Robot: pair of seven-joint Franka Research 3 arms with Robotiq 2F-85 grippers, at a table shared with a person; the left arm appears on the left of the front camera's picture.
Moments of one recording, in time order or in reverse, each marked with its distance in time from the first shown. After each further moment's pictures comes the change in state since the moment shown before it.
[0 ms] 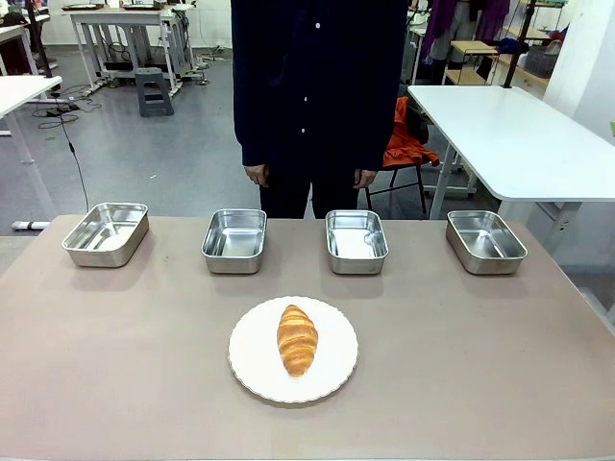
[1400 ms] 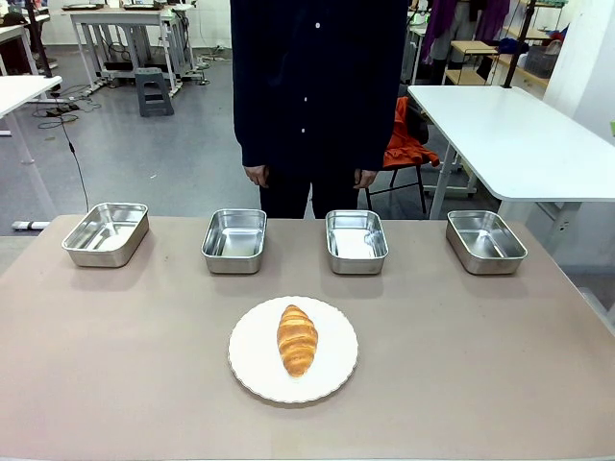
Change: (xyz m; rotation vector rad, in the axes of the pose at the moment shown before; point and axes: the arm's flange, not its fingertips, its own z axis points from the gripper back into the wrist) left arm 0.000 0.000 0.000 0.000 0.000 0.000; right arm 0.000 0.000 0.000 0.000 0.000 0.000
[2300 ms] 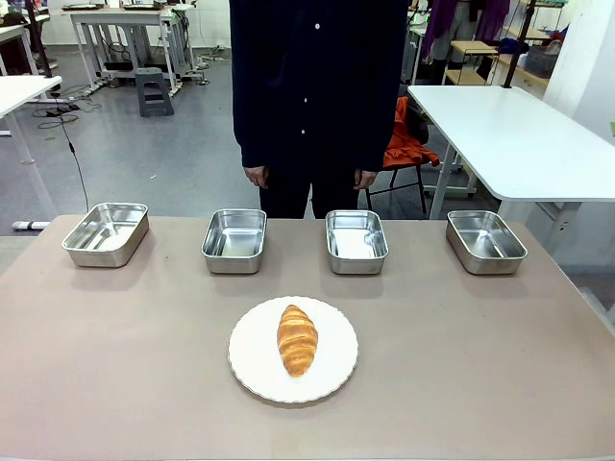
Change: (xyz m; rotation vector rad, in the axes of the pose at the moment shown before) left arm 0.000 0.000 0.000 0.000 0.000 0.000; right arm 0.000 0.000 0.000 0.000 0.000 0.000
